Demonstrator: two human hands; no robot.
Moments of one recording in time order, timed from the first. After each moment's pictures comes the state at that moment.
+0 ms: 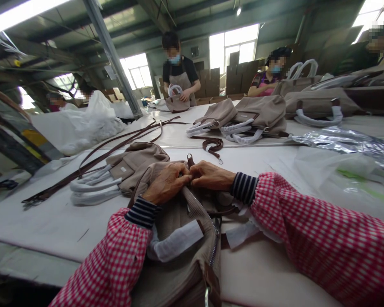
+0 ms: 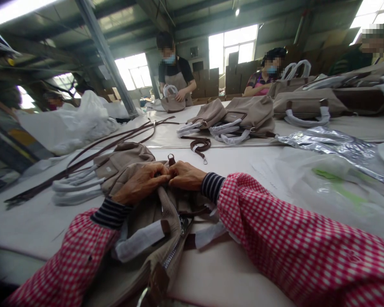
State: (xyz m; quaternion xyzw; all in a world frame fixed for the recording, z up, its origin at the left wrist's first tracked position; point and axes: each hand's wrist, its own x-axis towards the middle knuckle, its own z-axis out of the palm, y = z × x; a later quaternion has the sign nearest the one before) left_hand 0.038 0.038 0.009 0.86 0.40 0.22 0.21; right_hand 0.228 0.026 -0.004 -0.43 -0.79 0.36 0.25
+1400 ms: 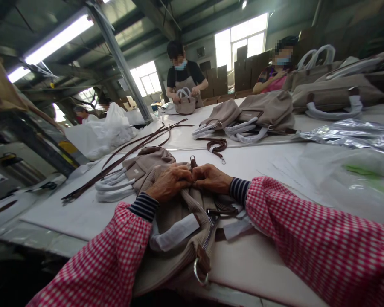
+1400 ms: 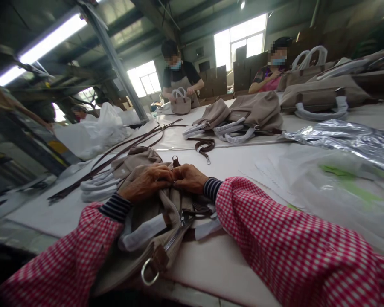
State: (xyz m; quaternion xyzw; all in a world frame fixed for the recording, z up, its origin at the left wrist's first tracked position) left_hand 0.029 0.030 0.026 0.93 0.32 0.10 0.11; right_hand 0.230 0.030 -0.041 -0.29 -0.77 0.41 0.41
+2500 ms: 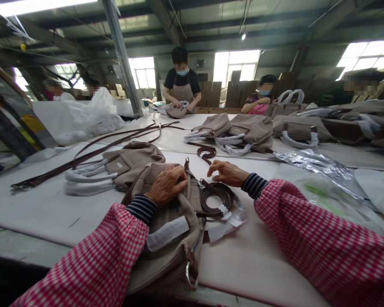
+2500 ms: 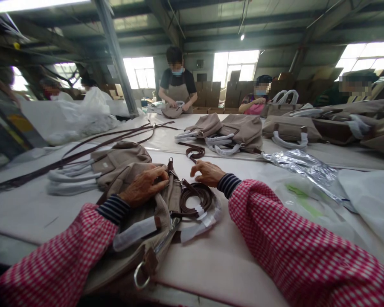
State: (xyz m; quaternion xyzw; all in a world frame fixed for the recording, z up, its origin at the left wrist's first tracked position) left_hand 0.047 0.023 -0.006 0.89 0.39 0.22 0.09; right_hand 0.317 0.025 -0.001 -0.52 -0.81 0.17 0.20
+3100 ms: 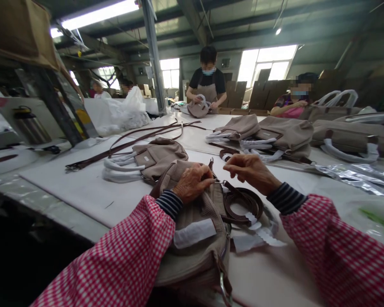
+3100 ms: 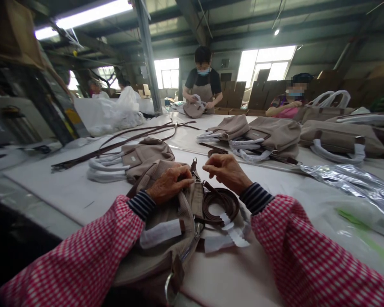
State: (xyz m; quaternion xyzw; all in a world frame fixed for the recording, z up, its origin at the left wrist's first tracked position) left_hand 0.051 0.015 0.002 0.85 0.41 0.28 0.19; right_hand 0.275 0.011 0.021 -0.45 -0.69 0.37 0.43
